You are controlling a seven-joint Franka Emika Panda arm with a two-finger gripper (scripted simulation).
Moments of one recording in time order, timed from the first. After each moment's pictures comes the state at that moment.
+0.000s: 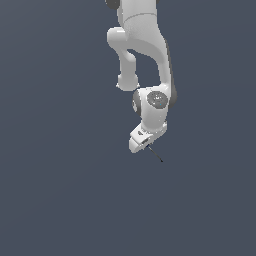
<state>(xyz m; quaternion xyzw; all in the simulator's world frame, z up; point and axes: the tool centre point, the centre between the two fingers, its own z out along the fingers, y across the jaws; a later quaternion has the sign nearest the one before) -0.031 0.095 0.053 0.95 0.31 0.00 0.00</state>
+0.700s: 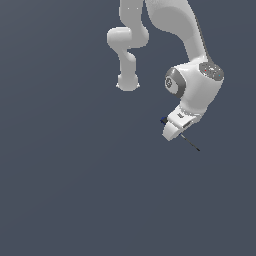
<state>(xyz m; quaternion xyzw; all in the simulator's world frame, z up) -0.037 0.225 0.144 0.95 0.31 0.00 0.00</state>
